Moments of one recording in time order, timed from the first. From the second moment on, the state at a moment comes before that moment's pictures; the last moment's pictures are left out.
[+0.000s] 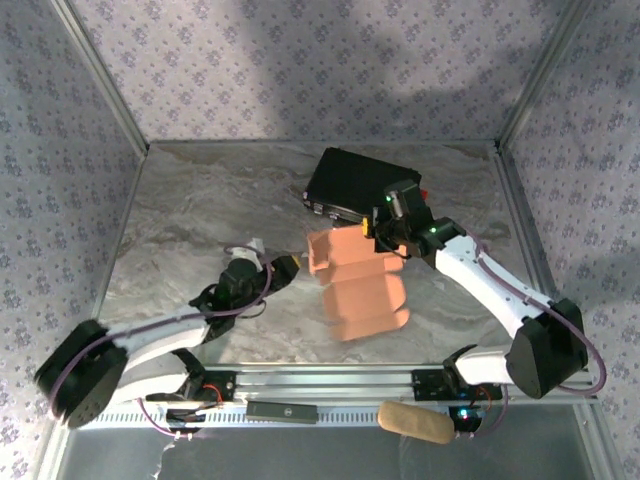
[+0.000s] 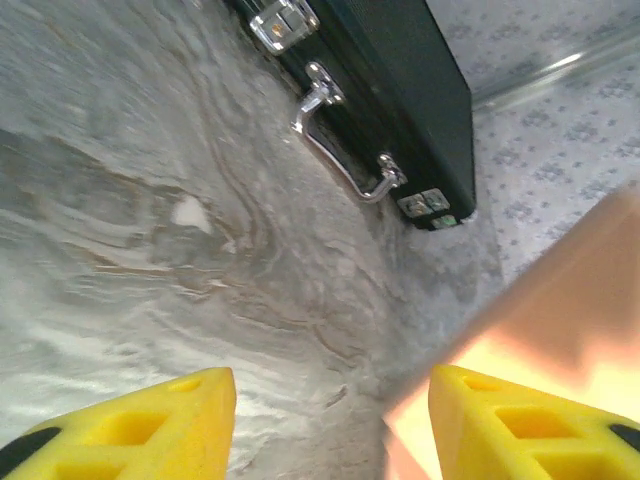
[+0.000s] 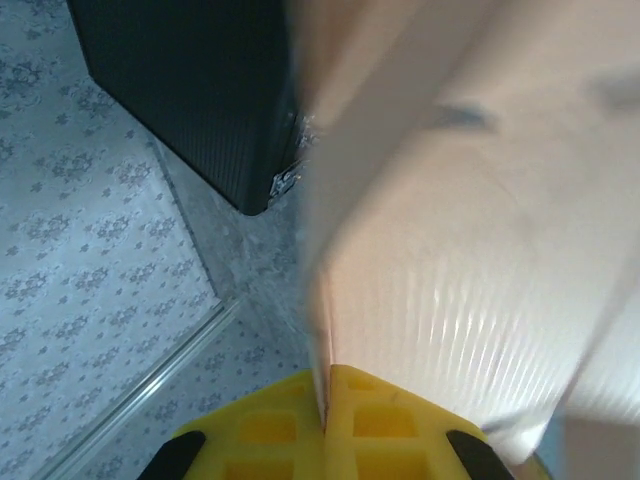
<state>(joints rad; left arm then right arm) -0.76 1.08 0.32 0.36 -0.05 -1.08 0.51 1.32 1.04 -0.47 -0.09 1.96</state>
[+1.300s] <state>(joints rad) -0.54 1.03 0.47 -0.13 0.11 -0.69 0.59 1.49 0.56 0.55 -0.10 1.55</state>
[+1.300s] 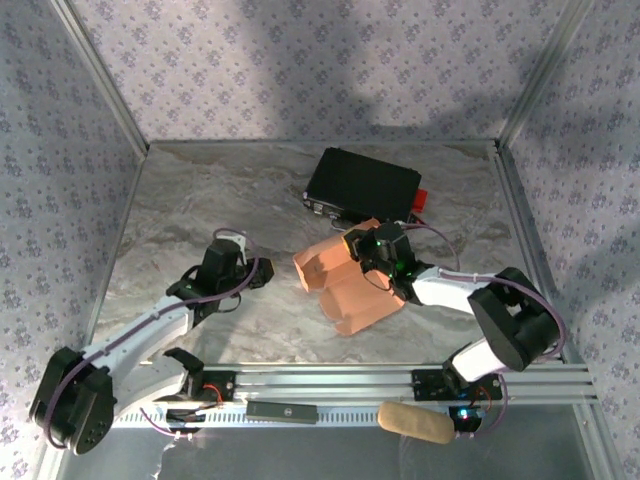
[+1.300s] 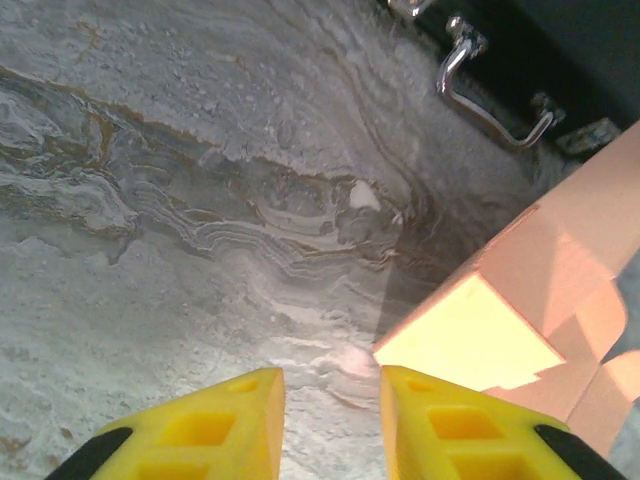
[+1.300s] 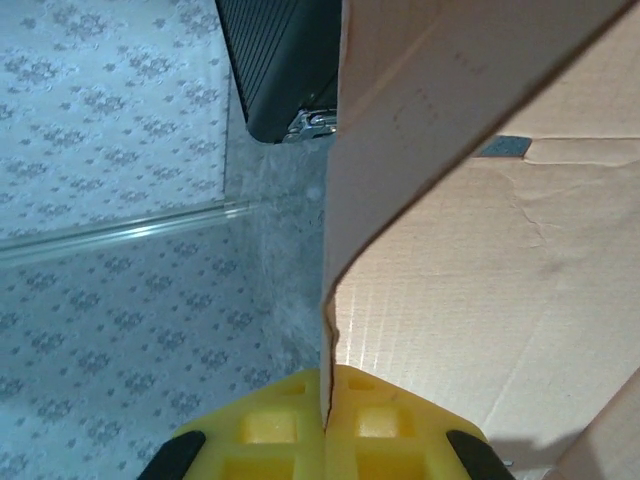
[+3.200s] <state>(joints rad) -0.88 1.46 0.42 0.56 -0.07 -0.35 0.55 1.53 0.52 0.72 -0.24 1.49</state>
